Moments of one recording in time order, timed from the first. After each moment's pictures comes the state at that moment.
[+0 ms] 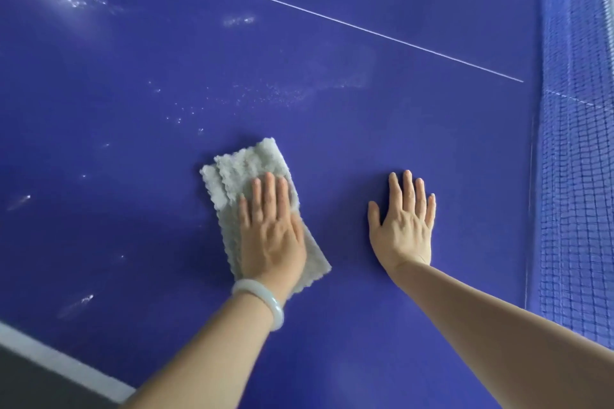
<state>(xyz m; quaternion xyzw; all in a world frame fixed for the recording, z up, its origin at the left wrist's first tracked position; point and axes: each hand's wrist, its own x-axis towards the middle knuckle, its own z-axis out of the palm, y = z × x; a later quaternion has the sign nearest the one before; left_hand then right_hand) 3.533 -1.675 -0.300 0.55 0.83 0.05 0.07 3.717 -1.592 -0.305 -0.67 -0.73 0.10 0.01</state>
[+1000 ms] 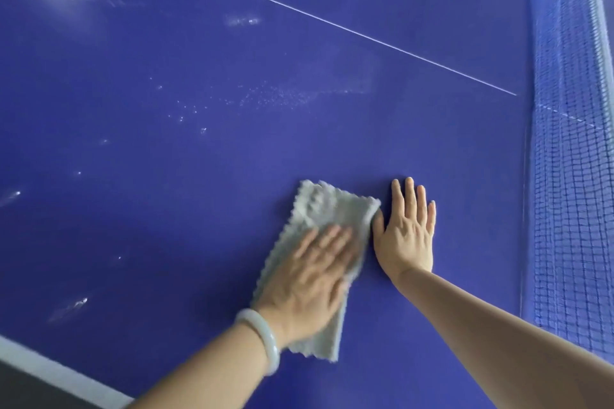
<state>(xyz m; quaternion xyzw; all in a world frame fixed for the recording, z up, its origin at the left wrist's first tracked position) 3.554 -1.710 -0.303 0.80 0.59 0.07 0.09 3.717 -1.593 -0.305 -0.67 -0.74 0.09 0.01</state>
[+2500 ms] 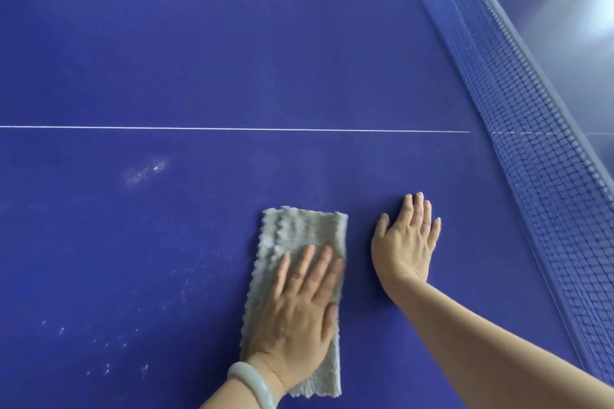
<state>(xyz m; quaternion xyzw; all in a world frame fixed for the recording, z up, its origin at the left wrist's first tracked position) 3.481 -1.484 -0.300 0.85 0.51 0.04 0.12 3.665 -1.401 -0.305 -0.86 -0.48 0.12 0.10</state>
